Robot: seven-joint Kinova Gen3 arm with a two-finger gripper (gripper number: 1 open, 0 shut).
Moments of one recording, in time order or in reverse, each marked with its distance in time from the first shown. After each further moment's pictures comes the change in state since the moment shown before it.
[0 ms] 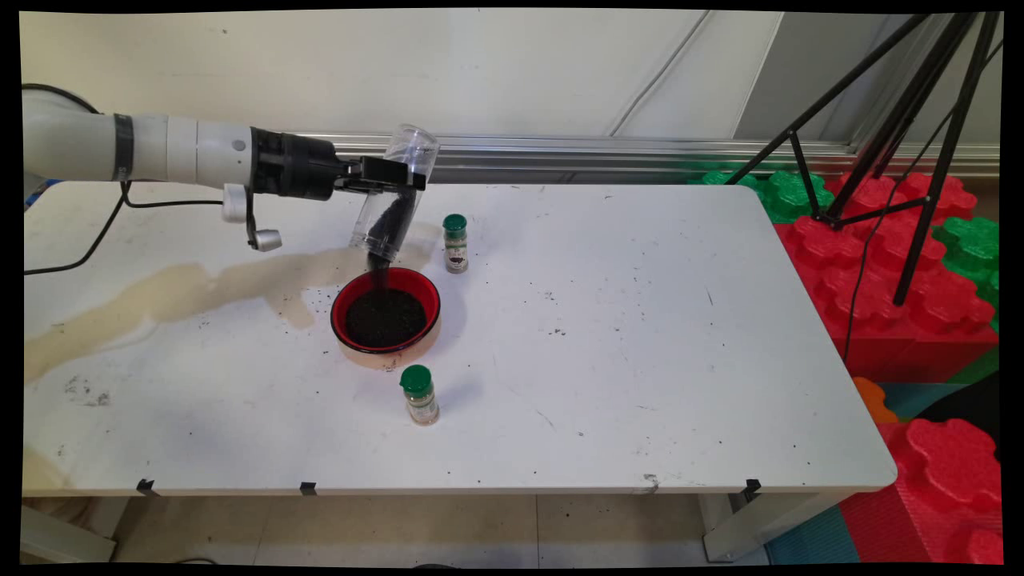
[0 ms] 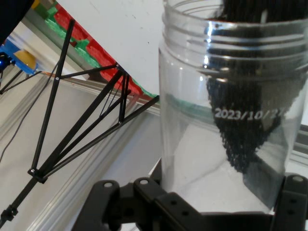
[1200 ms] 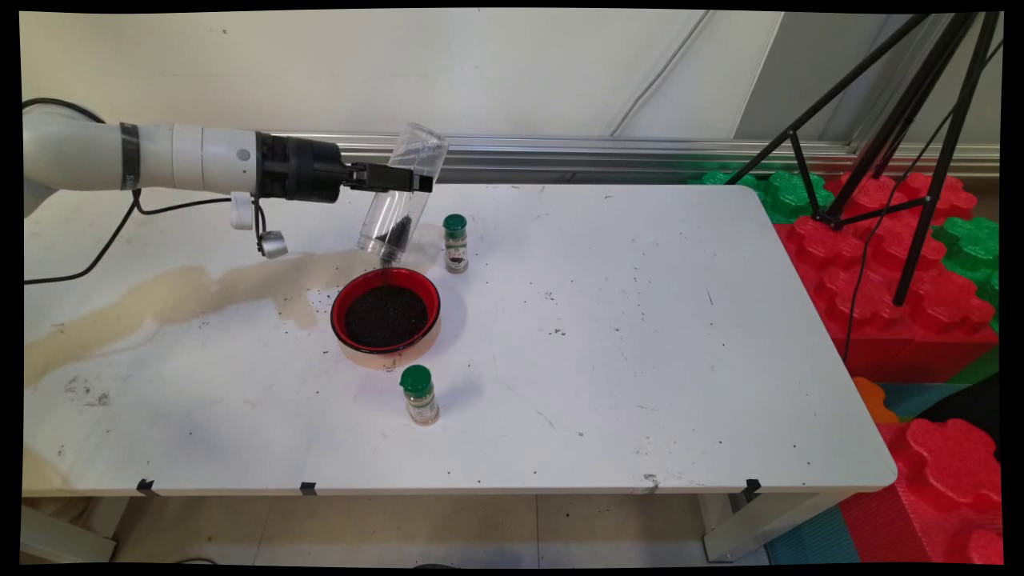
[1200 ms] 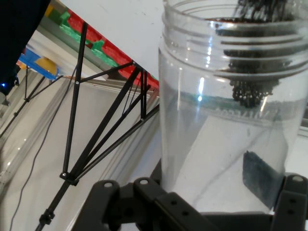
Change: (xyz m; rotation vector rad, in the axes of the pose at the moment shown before) arm 0.007 0.001 0.006 0.052 -0.031 0.125
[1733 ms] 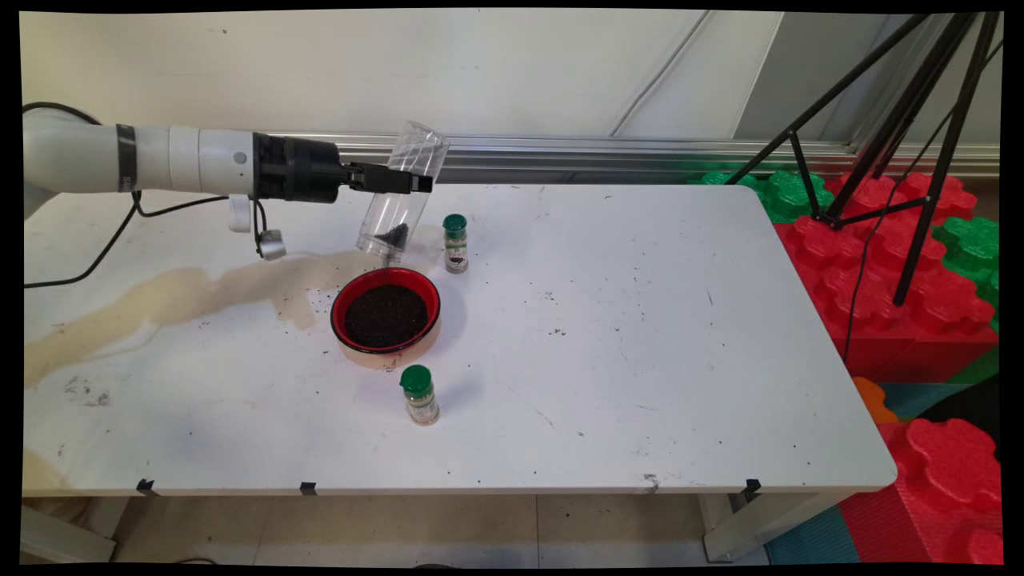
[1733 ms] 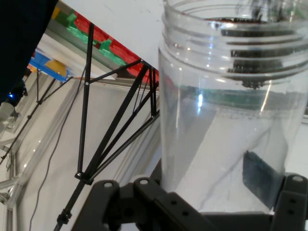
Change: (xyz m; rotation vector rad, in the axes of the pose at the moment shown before) arm 0.002 0.000 -0.002 0.024 -0.013 0.056
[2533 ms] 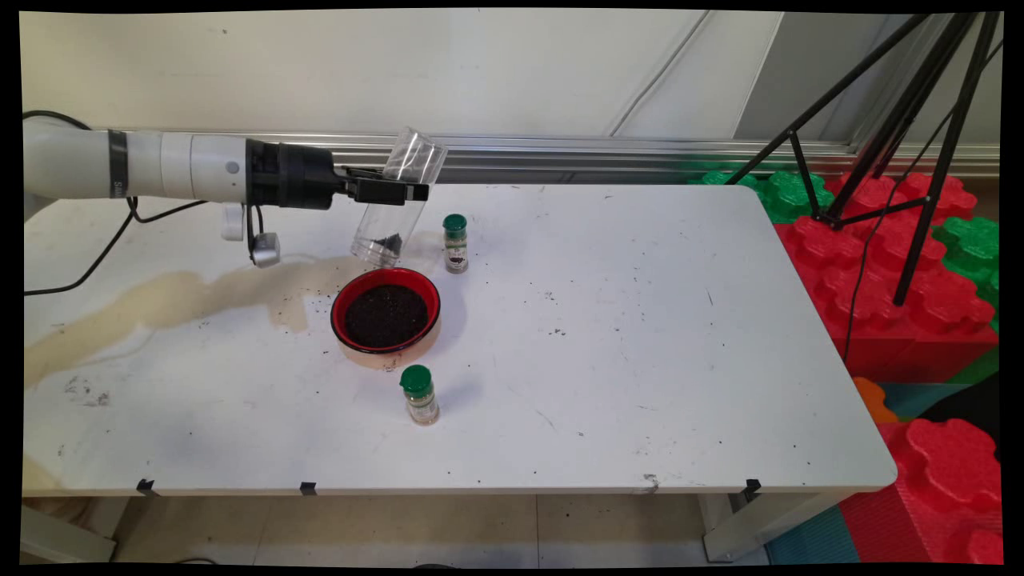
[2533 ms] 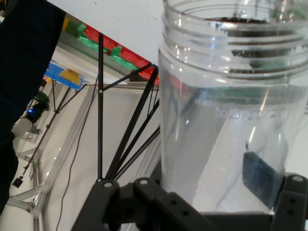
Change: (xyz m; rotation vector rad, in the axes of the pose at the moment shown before) arm 0.008 0.000 -0.006 0.031 -0.001 0.089
